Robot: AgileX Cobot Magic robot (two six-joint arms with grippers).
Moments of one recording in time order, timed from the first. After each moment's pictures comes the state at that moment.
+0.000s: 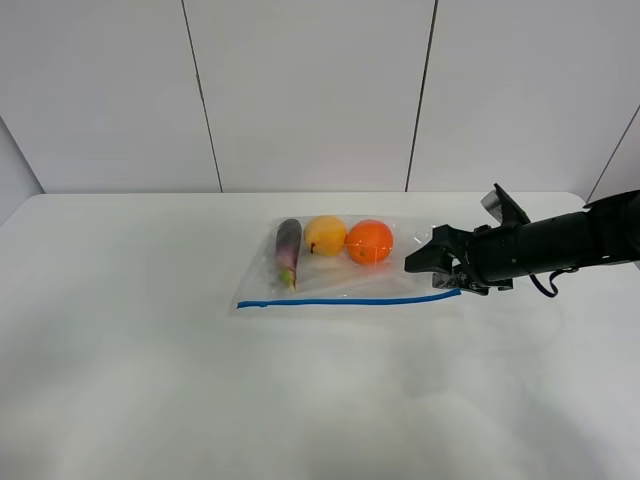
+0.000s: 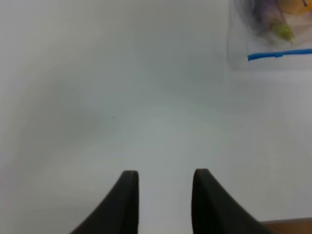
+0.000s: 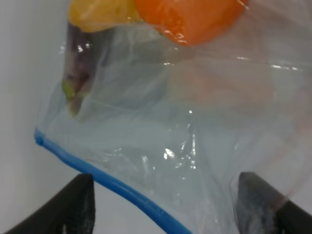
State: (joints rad) left arm 0.05 -0.01 -0.56 -0.10 1.18 0.09; right arm -0.02 1.86 -0.86 1.40 0.67 -1.20
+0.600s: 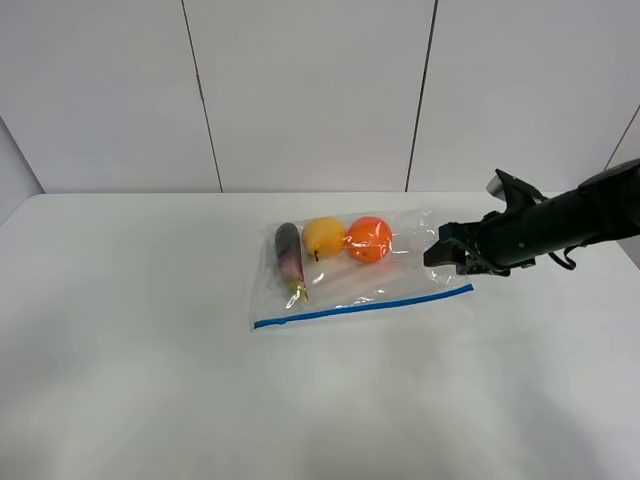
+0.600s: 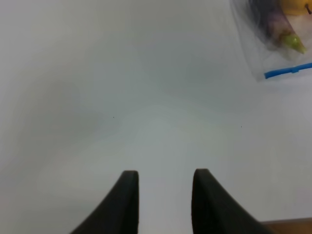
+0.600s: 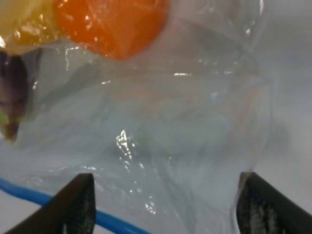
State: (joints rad) left arm 0.05 -0.01 -0.56 -0.10 1.18 0.09; right arm -0.02 1.86 -1.01 1.03 0.56 -0.96
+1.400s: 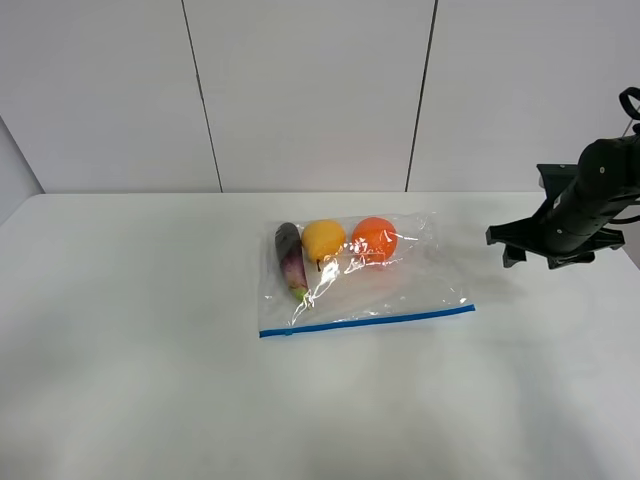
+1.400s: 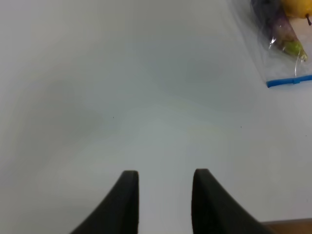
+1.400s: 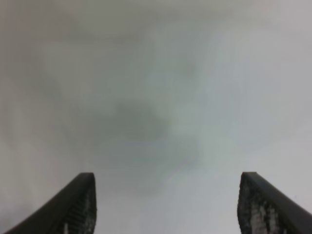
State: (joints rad) left arm 0.05 -0.01 -0.56 -0.10 1.18 0.09; right arm -0.02 1.86 -1.11 -0.16 0.48 0.17
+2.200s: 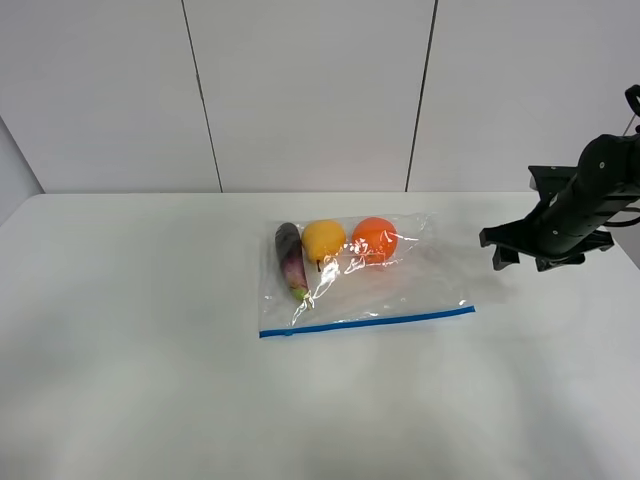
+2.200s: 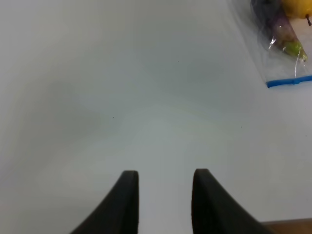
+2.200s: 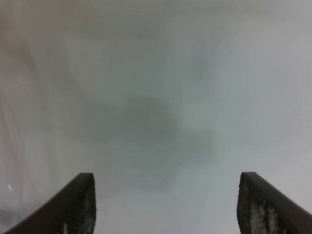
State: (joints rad) left arm 0.05 -0.01 -0.56 -0.10 1.18 0.09; right arm -0.02 1.85 -1.11 -0.01 0.50 -0.01
